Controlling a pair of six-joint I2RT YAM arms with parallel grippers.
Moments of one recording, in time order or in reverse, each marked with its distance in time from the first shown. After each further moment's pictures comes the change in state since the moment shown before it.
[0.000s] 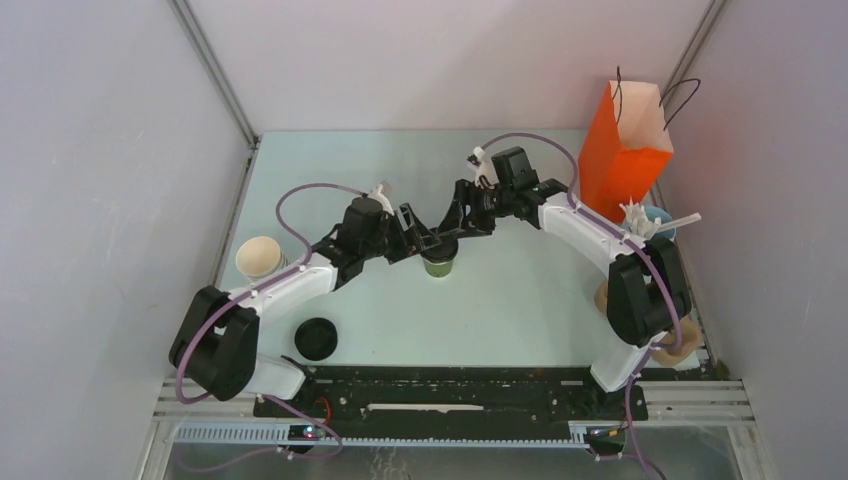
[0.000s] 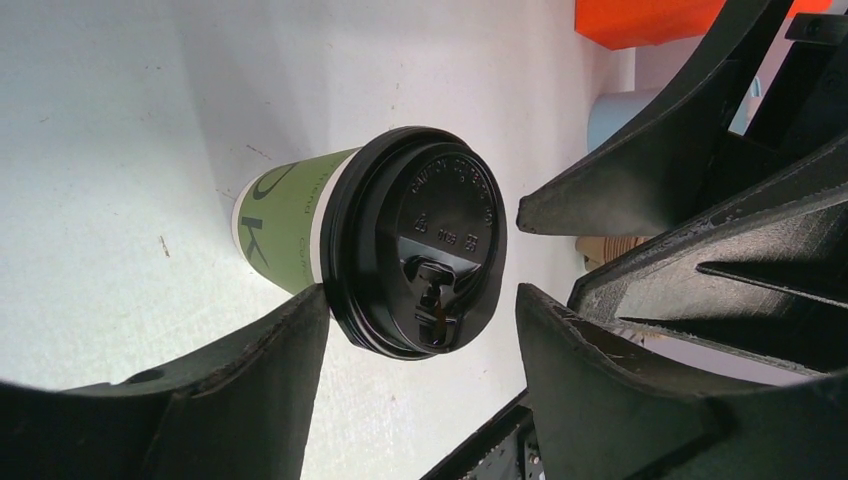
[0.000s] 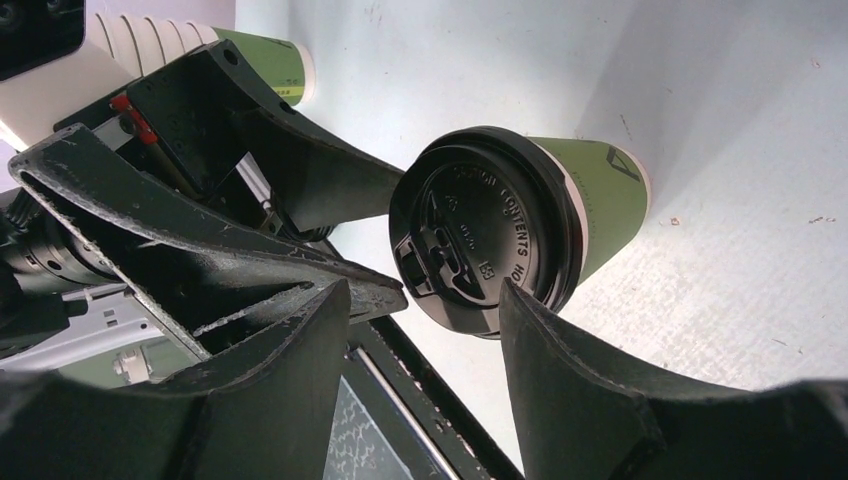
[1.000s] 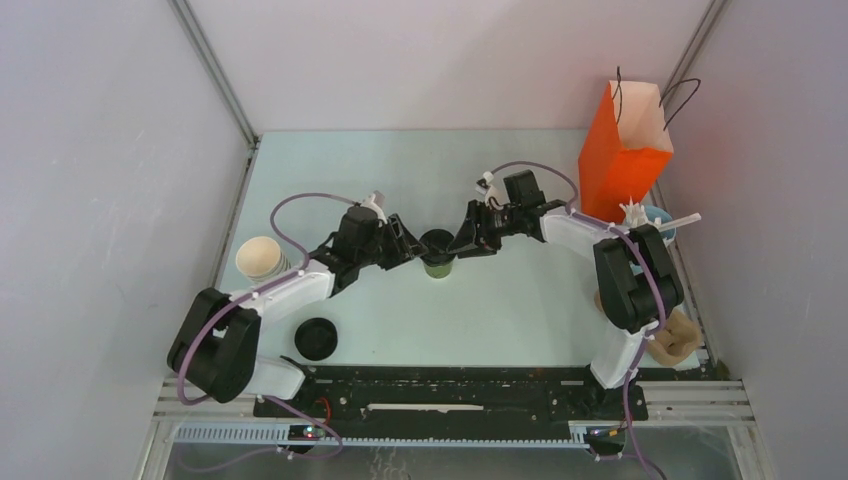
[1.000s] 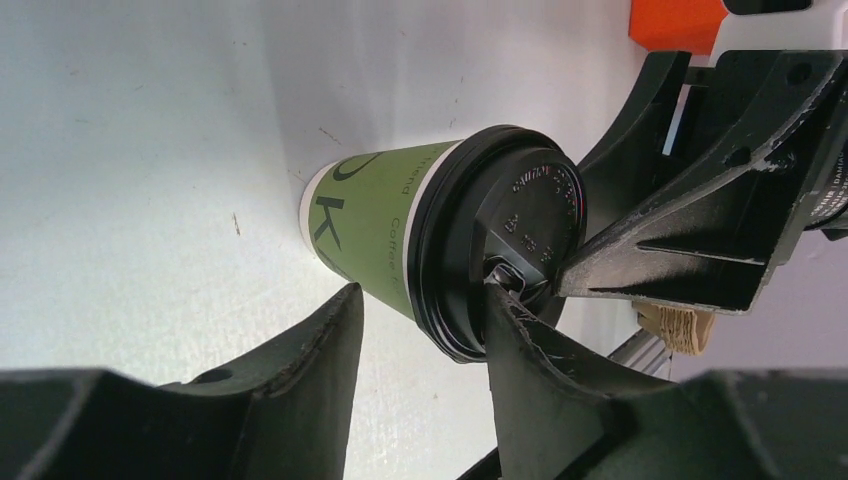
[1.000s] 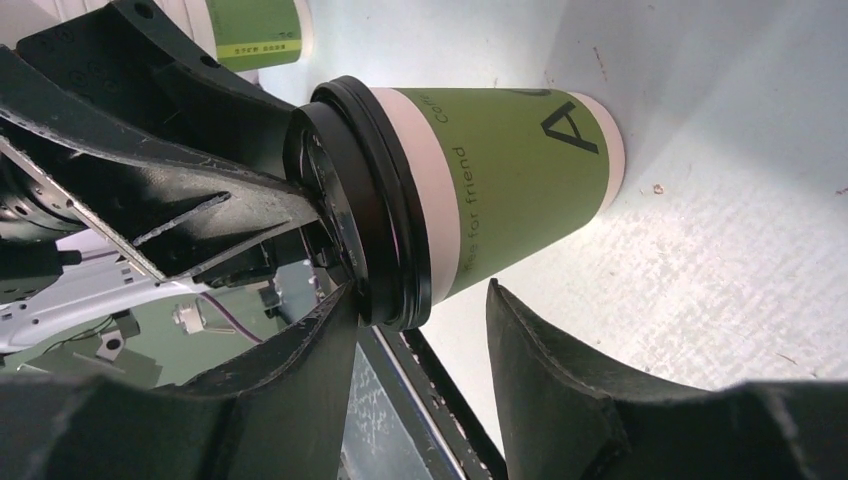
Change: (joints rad) left arm 0.033 -0.011 -0.080 0.009 -0.026 0.011; right arm -0.090 0.082 -0.192 0.182 -0.200 0.013
